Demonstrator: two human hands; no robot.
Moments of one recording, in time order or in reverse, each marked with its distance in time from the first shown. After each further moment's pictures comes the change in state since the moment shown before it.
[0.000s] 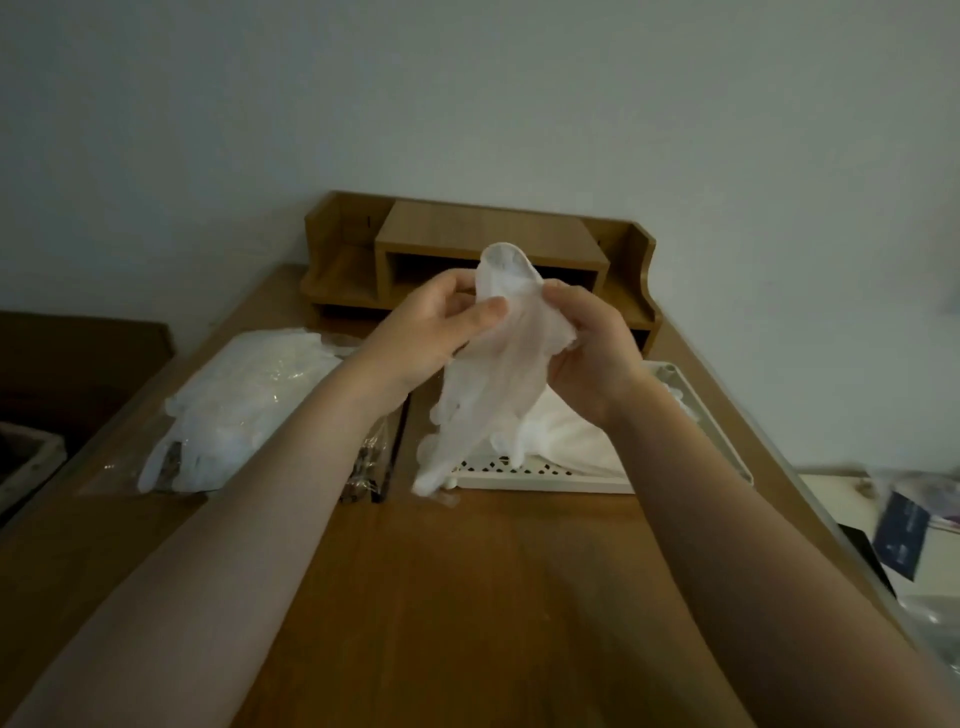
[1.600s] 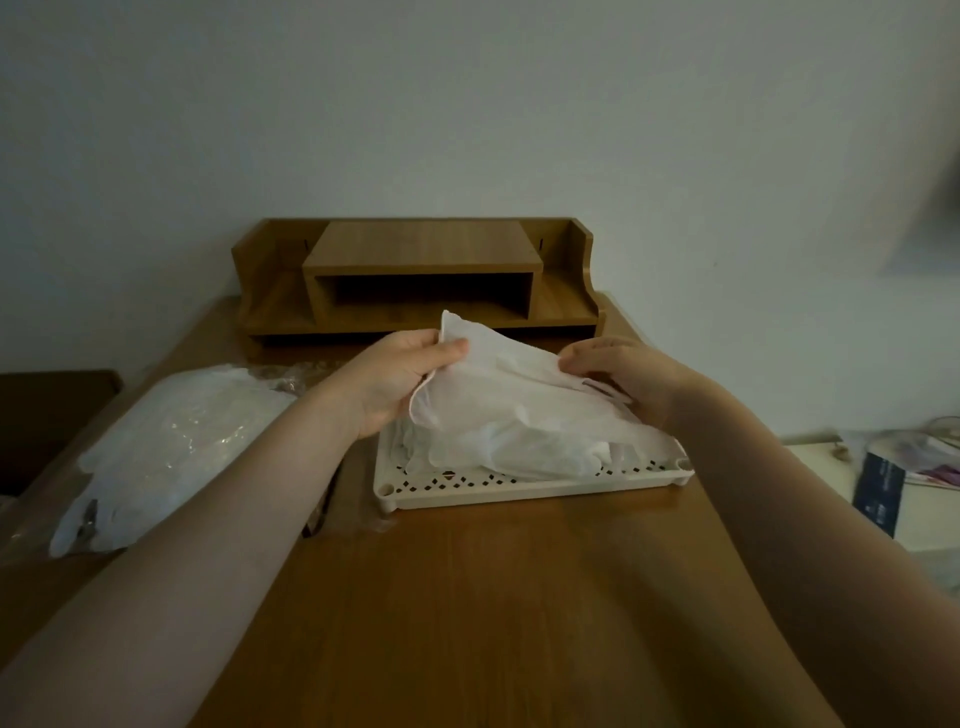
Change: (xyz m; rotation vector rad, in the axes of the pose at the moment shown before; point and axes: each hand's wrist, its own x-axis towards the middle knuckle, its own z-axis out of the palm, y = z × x) left_hand 0.033 -0.017 0.038 -0.195 -0.130 -0.373; right_hand -0.043 -0.034 -0.099 -0.439 0.149 0.421
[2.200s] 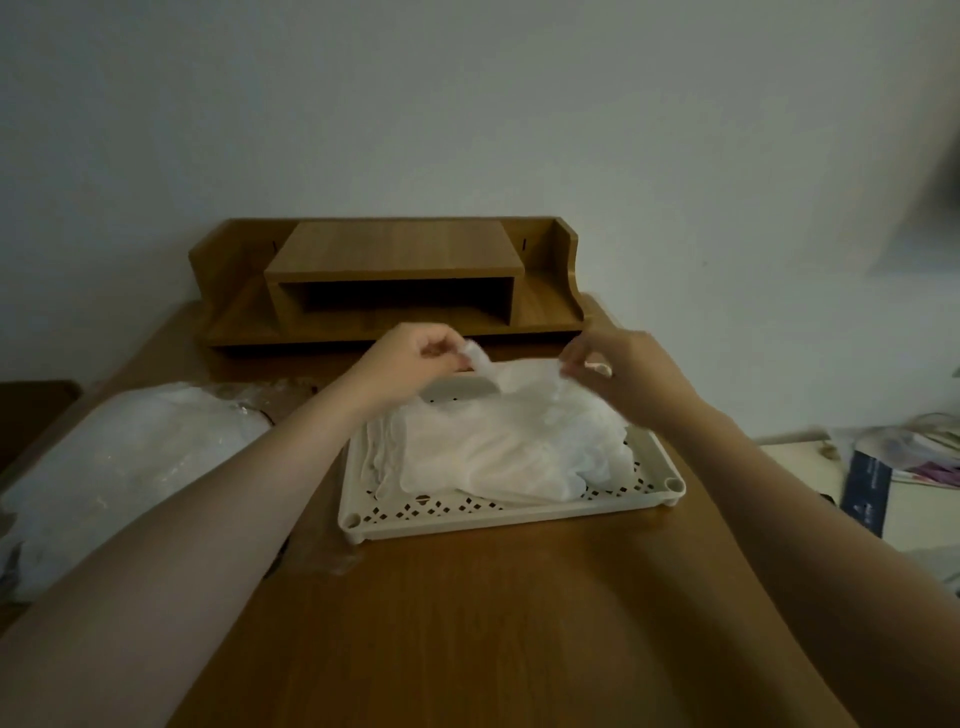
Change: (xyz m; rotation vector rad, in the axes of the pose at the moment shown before) left_hand 0.062 -0.008 0.002 0.656 0.061 0.301; right_hand 0.027 0.022 -0.033 -1.006 0.404 -0.525
